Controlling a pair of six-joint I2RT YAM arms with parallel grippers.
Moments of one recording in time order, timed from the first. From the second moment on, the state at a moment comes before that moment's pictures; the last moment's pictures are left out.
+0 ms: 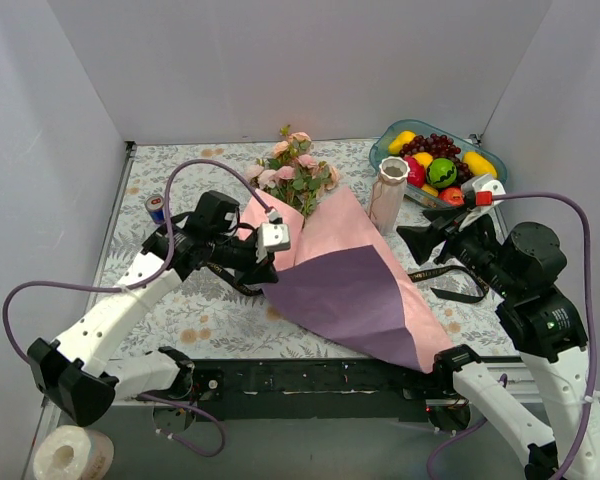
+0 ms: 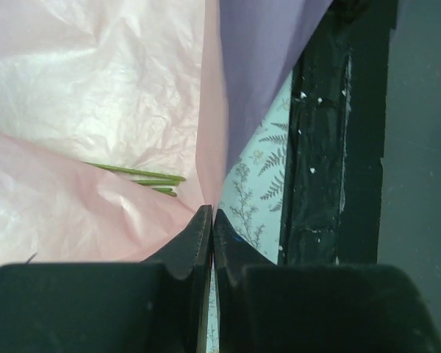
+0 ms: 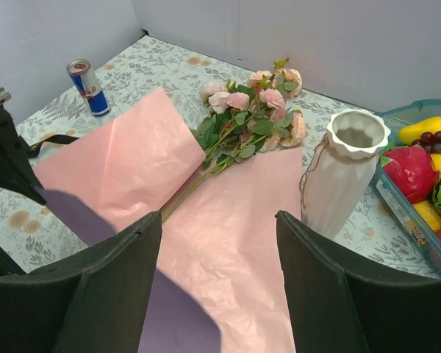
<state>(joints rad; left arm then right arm) -0.60 1.17 1.19 -0.89 0.70 0.54 0.38 0.62 1.10 -0.56 -0.28 0.06</state>
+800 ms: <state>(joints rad) -0.60 0.67 0.87 -1.20 0.68 1.30 0.40 0.73 0.93 -0.45 -0.39 0.12</state>
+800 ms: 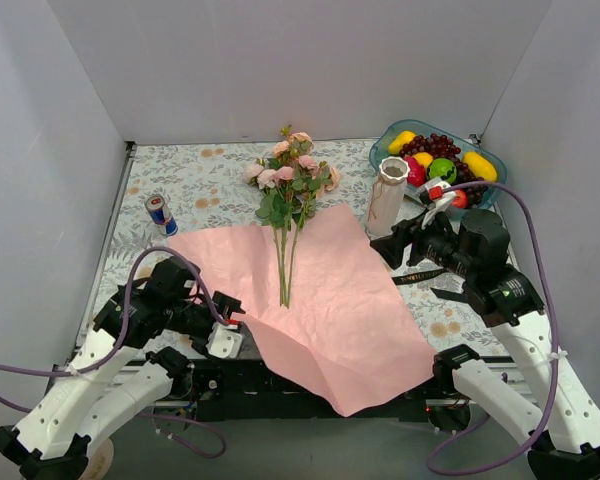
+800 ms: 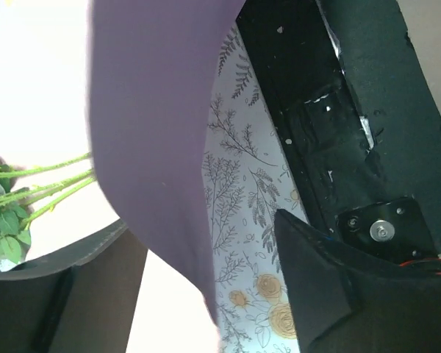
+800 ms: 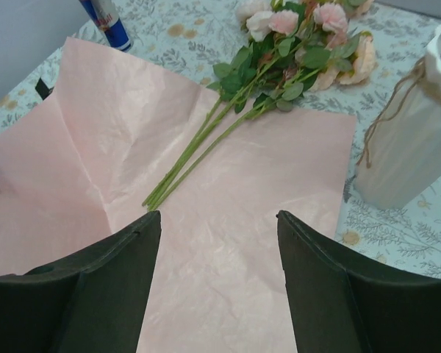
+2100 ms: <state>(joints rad) -0.60 1.06 1.49 -0.81 0.25 0.19 0.85 1.91 1.63 -0.56 0.34 0.31</state>
